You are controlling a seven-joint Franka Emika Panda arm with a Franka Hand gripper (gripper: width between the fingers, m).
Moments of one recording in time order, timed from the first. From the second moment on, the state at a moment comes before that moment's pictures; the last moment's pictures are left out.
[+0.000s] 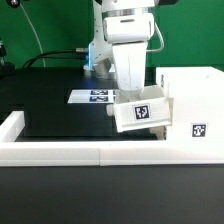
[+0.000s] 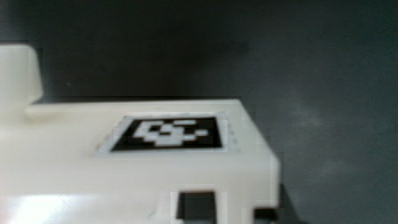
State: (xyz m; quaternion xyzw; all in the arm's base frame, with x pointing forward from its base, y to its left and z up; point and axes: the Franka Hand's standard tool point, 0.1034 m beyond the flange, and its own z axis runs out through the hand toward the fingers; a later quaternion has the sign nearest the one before) arm 0.537 0.011 0.047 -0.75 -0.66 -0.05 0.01
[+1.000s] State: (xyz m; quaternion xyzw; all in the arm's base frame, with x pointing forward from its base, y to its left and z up) arm 0.539 0.011 0.048 -0.74 -0.67 -0.04 0.00
